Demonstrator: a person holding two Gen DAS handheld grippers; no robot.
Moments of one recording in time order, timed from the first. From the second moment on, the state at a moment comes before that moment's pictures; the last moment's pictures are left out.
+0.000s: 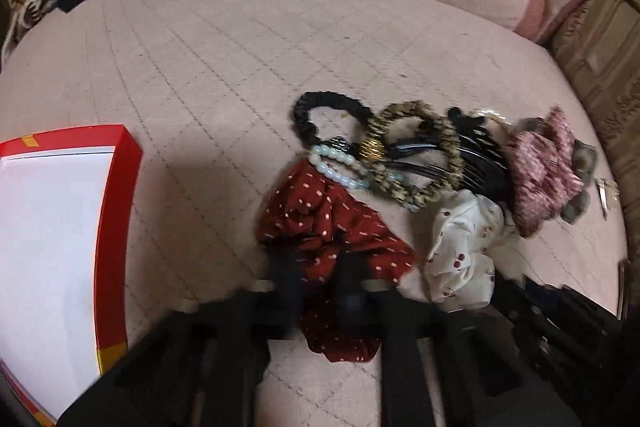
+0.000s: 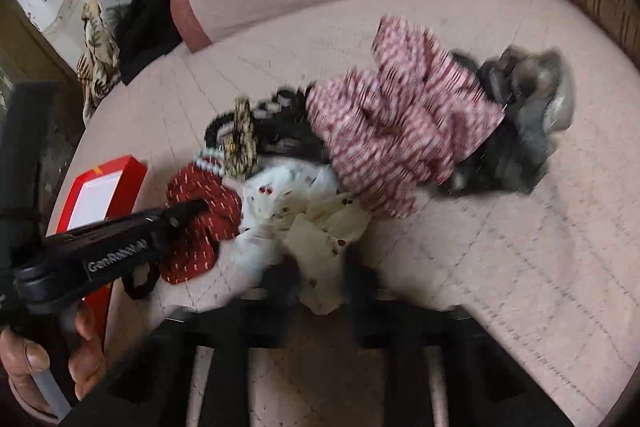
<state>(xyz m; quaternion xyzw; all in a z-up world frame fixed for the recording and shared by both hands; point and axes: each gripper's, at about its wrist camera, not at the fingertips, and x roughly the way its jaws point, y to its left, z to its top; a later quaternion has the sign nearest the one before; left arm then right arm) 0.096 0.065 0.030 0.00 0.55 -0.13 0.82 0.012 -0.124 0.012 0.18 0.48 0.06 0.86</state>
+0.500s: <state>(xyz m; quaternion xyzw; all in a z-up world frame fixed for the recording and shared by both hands) 0.001 0.140 0.140 -0.03 0.48 -0.12 0.87 -0.053 -0.104 0.097 0.16 0.42 0.10 0.89</state>
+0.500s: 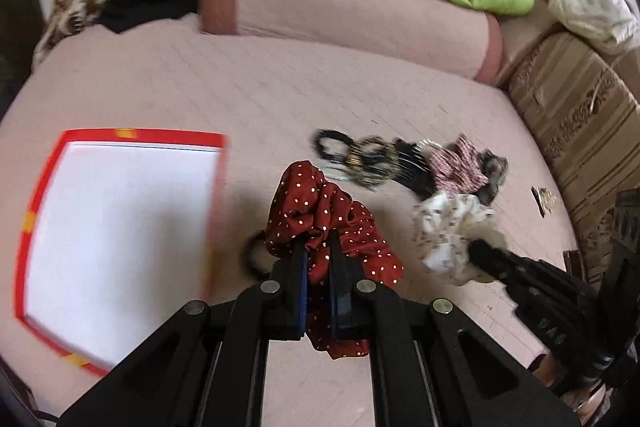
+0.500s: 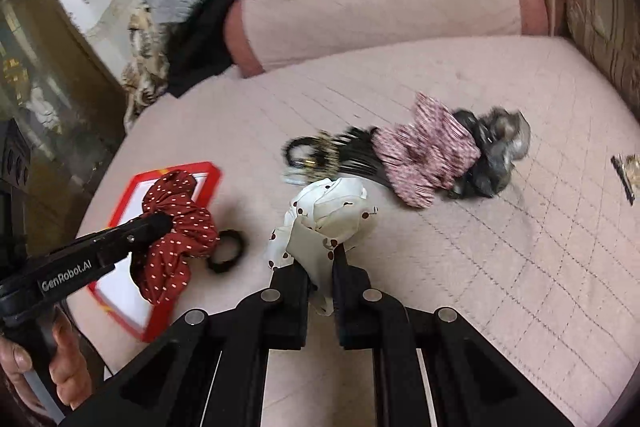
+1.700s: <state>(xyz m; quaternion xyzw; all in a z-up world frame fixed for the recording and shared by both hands) 0.134 0.360 0.065 -0.09 0.48 0.10 0.86 0.097 0.115 0.051 0.05 0.47 0.19 0.86</state>
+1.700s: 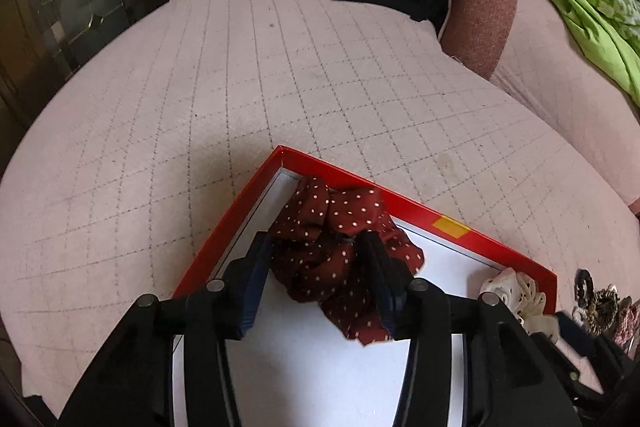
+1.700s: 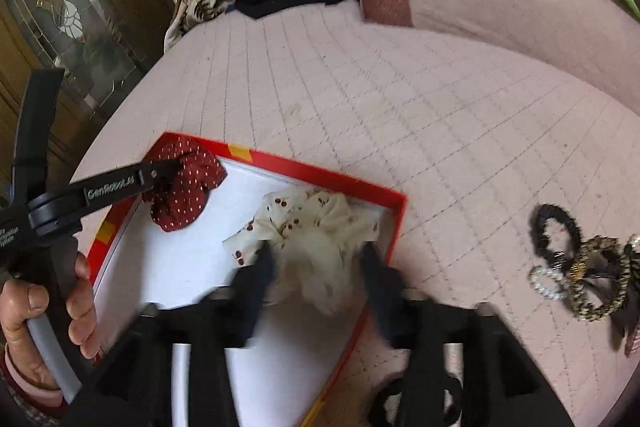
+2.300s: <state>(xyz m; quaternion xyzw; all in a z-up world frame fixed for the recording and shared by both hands) 0.016 0.263 0.136 -0.08 0.46 0.01 0.88 -0.051 -0.069 0.067 0.09 0.46 0.08 0.88</state>
